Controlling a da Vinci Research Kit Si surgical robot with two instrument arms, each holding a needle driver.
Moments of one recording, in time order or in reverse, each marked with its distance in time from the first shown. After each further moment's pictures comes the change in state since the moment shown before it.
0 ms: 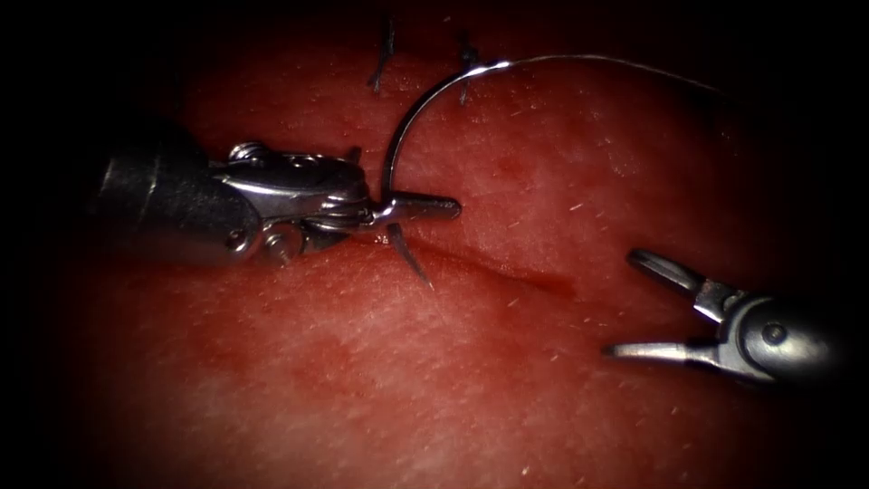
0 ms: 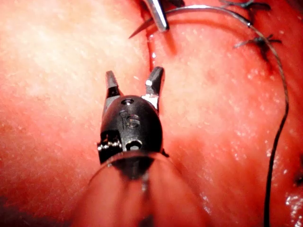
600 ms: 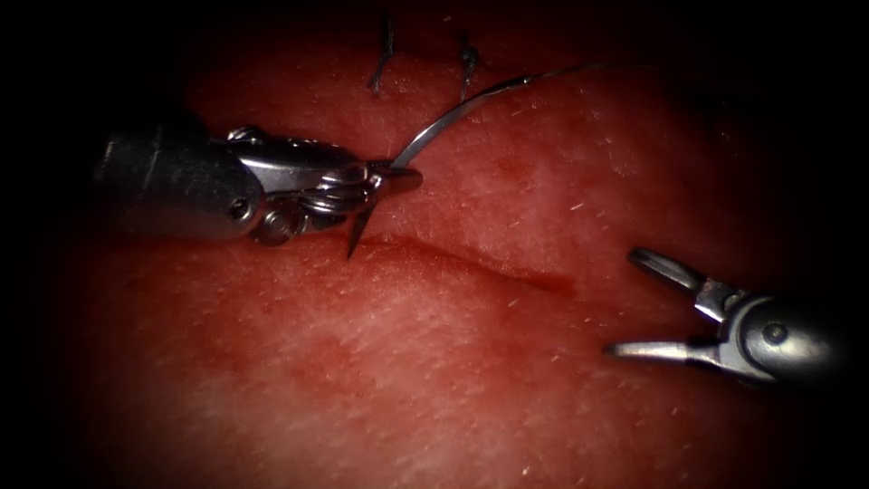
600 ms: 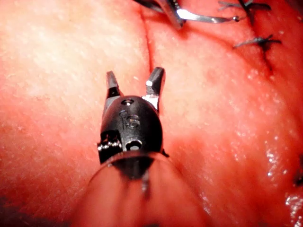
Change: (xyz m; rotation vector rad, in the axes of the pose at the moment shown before) right arm 0.000 0.000 0.000 0.001 -0.002 -0.012; left arm -0.002 0.001 -0.001 0.027 0.045 -0.115
